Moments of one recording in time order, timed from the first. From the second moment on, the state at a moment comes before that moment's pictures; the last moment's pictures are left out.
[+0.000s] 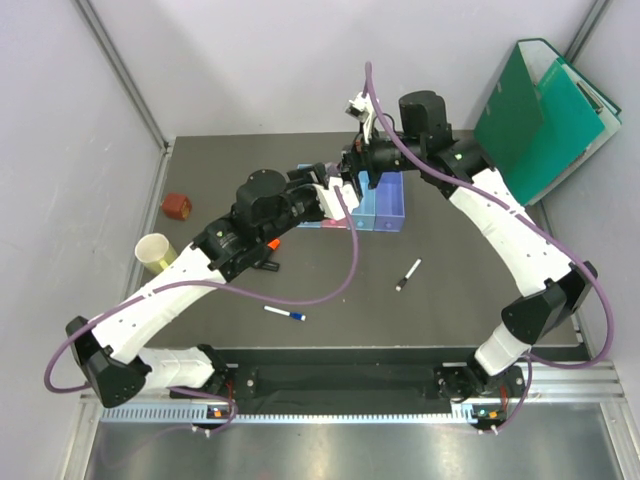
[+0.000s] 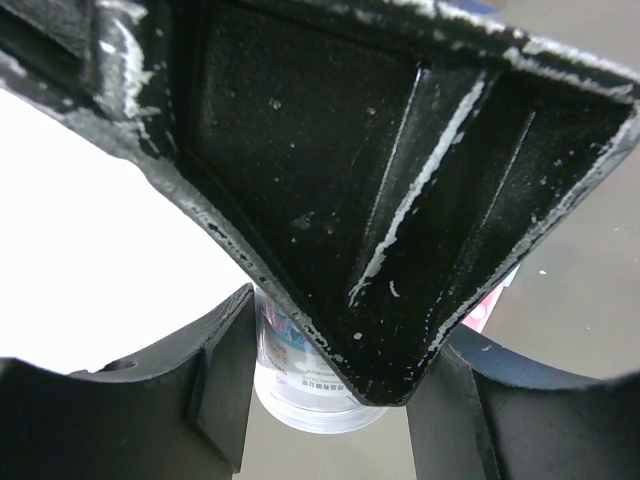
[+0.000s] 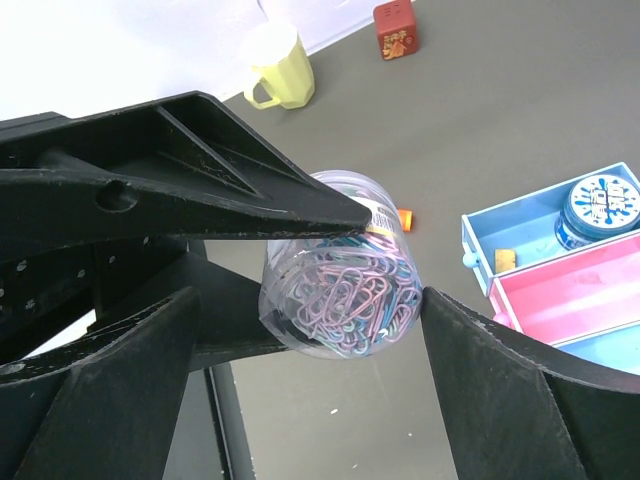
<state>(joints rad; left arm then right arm) -0.80 1.22 1.28 -0.21 -0.02 0.79 0.58 1.61 1.85 -0.68 -0.73 -0.03</state>
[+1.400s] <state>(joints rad) -0.81 1.17 1.23 -0.16 -0.04 0.81 0.58 1.61 1.85 -0.68 -0.70 -0.03</state>
